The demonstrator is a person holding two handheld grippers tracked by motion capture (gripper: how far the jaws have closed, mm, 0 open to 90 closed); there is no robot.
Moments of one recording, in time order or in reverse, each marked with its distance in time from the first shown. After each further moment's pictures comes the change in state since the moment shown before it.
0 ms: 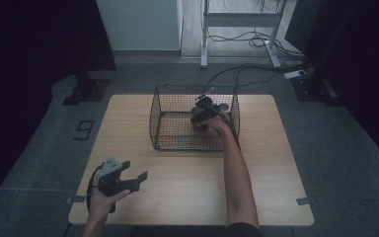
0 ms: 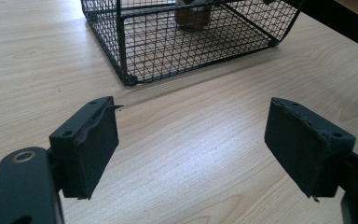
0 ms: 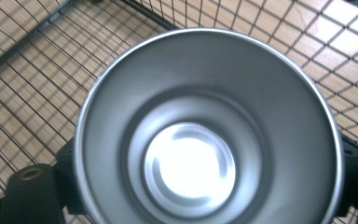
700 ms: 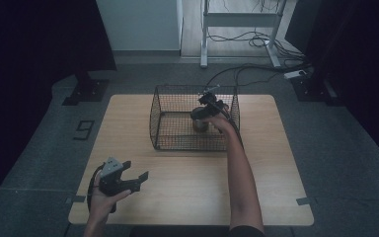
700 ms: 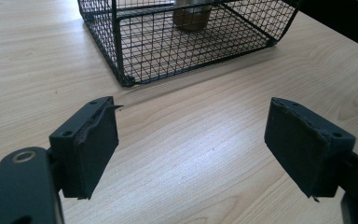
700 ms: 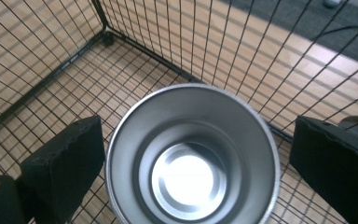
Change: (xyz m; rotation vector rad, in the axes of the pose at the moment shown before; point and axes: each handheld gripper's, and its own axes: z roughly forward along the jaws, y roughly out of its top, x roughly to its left) left arm -0.002 0.001 0.001 0.002 -0.001 0.006; right arm 0.000 0.003 -0.029 -0.144 -0.003 0.025
